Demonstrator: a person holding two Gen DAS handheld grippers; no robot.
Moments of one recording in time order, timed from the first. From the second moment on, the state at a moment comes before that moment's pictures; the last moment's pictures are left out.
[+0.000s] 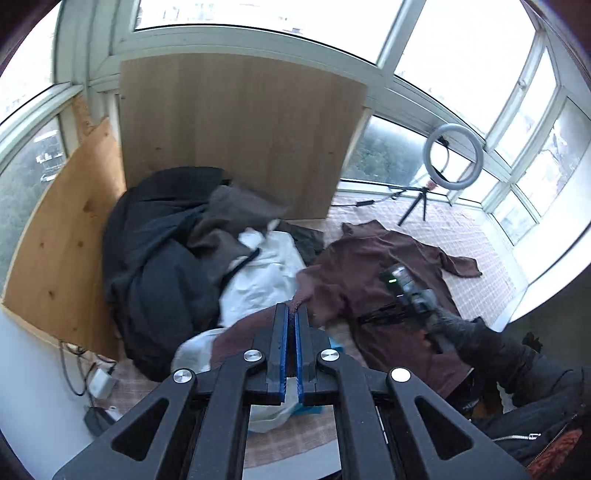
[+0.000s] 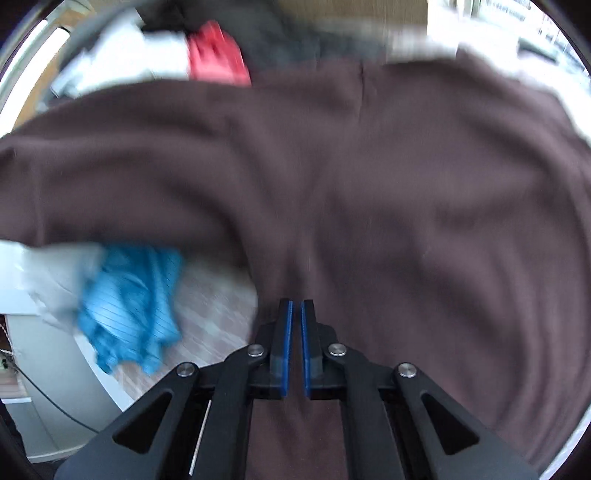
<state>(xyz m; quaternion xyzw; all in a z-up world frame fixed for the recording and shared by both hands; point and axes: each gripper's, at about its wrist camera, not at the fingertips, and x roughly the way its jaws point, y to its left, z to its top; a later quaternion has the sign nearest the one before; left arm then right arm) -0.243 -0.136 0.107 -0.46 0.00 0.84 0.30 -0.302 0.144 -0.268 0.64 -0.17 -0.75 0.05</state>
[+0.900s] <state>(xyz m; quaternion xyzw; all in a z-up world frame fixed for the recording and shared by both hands) 0.010 0.189 -0.075 -0.58 0.09 0.74 0.32 -0.292 0.271 -0.139 0.60 -0.12 -0.78 0.15</state>
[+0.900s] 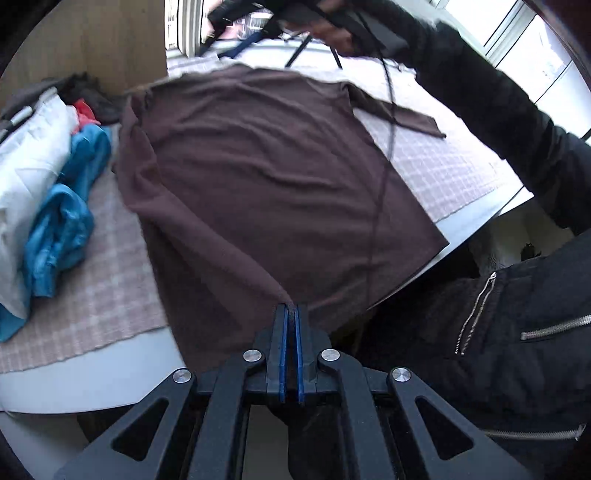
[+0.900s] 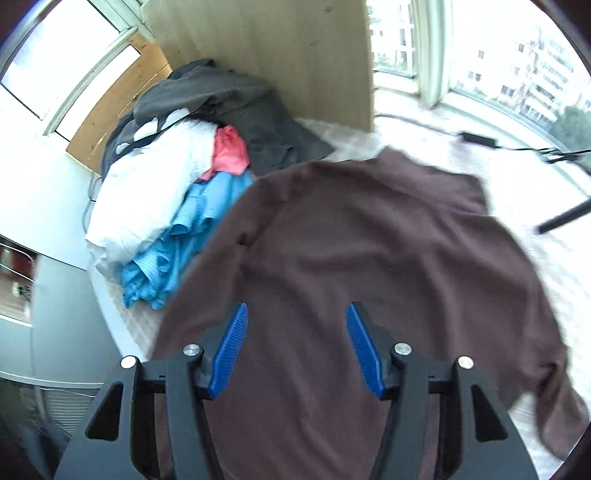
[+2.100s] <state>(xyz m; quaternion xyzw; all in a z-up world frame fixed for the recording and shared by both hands) 0.032 0.145 -0.178 -0.63 -0.17 0.73 0.20 -0.352 0.218 -0.240 0.66 -0.10 -0.73 0.16</state>
